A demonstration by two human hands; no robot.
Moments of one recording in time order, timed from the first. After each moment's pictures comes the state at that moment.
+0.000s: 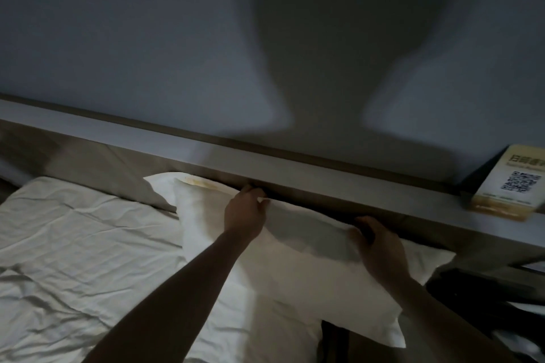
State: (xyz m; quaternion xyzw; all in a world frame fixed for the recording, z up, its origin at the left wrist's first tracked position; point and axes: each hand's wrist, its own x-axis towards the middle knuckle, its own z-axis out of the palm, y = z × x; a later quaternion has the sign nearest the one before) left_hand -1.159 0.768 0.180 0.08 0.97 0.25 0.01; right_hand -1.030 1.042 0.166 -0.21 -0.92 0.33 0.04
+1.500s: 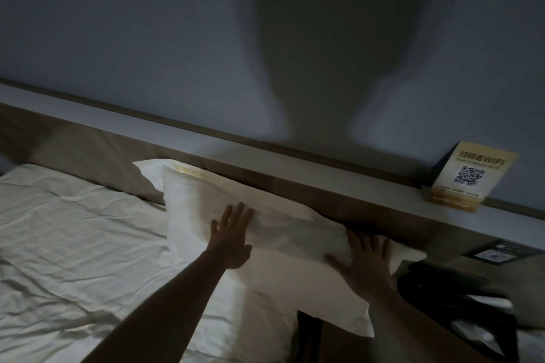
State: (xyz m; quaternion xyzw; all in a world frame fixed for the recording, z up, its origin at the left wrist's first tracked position) left_hand -1.080 0.754 0.137 0.15 0.96 0.10 0.20; right_hand -0.970 1.081 0.107 -0.14 -0.98 0.08 -0.10
